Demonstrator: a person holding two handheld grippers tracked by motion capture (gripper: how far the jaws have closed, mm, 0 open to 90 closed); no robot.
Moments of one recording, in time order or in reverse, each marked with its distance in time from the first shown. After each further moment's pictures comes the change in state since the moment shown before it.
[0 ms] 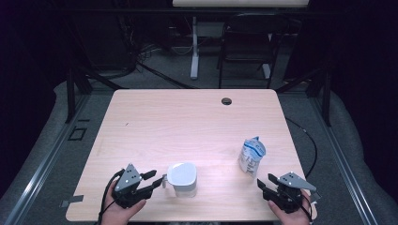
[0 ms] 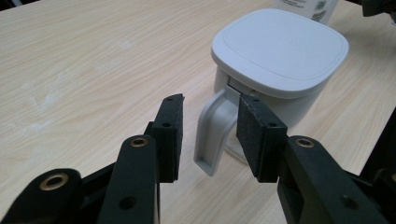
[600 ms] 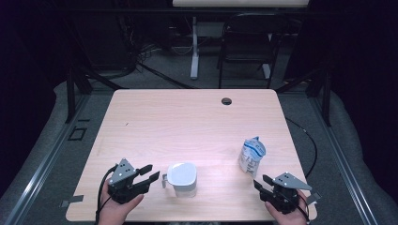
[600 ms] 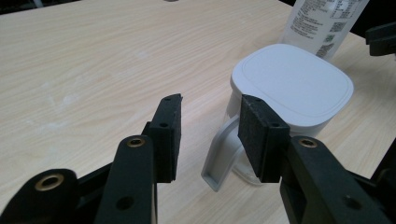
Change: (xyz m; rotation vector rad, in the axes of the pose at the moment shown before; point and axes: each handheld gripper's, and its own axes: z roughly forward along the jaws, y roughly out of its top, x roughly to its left) left arm 0.006 0.012 -0.009 -0.045 0.031 -0.083; right arm 0.012 0.005 0.000 0.013 0.037 -0.034
